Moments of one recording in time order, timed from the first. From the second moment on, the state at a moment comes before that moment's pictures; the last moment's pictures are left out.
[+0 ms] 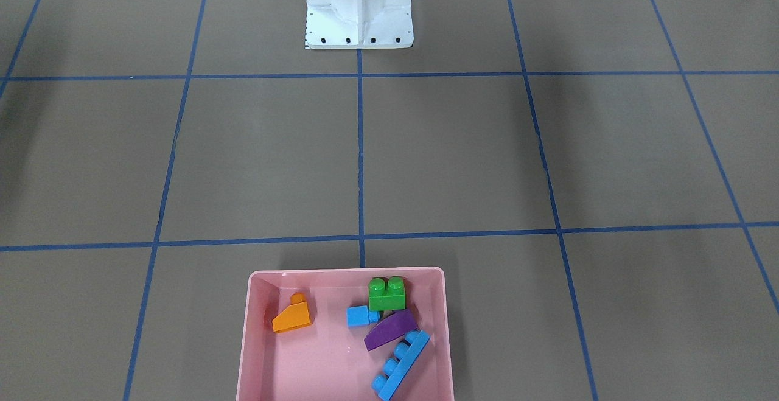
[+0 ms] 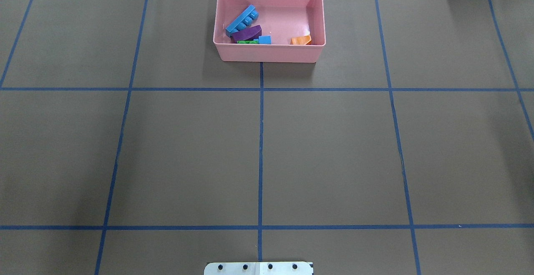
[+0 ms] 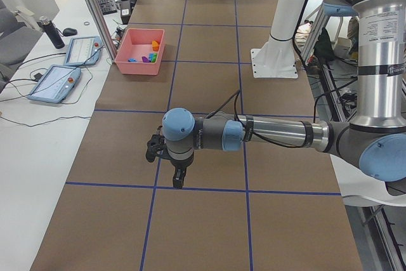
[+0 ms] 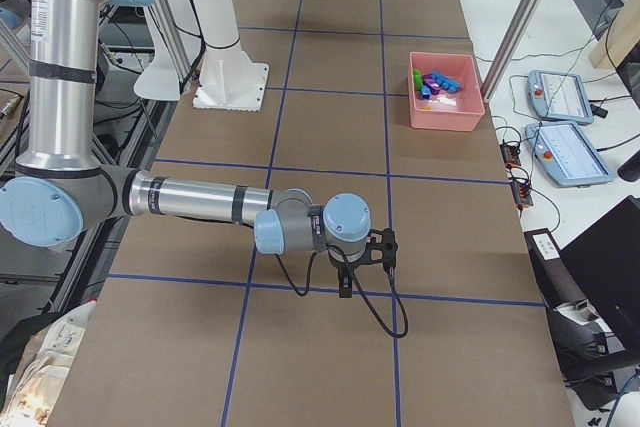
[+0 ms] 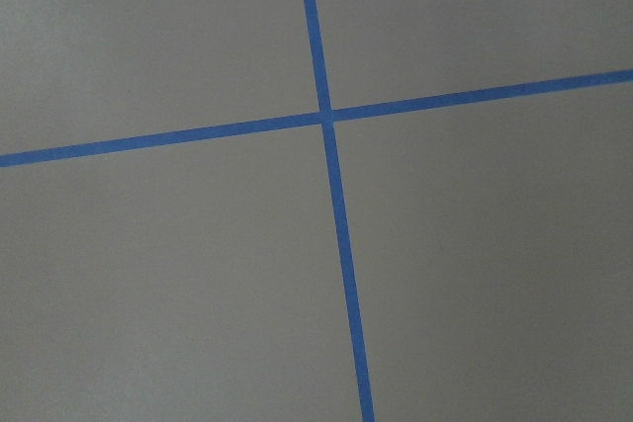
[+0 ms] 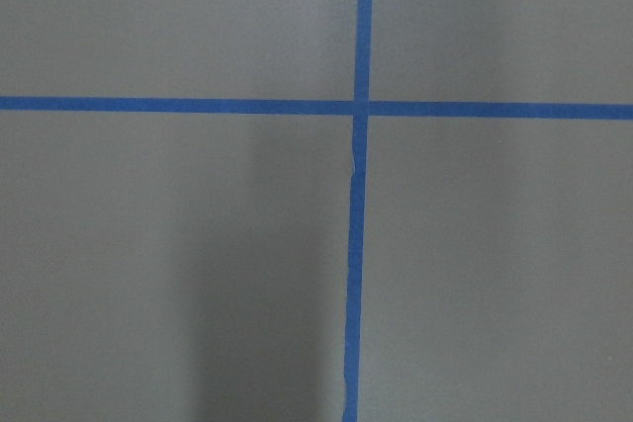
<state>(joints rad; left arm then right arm) -1.59 -1.48 -1.74 -1.54 -2.38 0.09 1.53 -1.70 1.62 -1.36 2.42 0.10</state>
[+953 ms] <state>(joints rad) -1.58 -1.48 -1.74 -1.54 -2.36 0.00 1.55 -1.68 1.75 -1.62 2.29 -0.08</state>
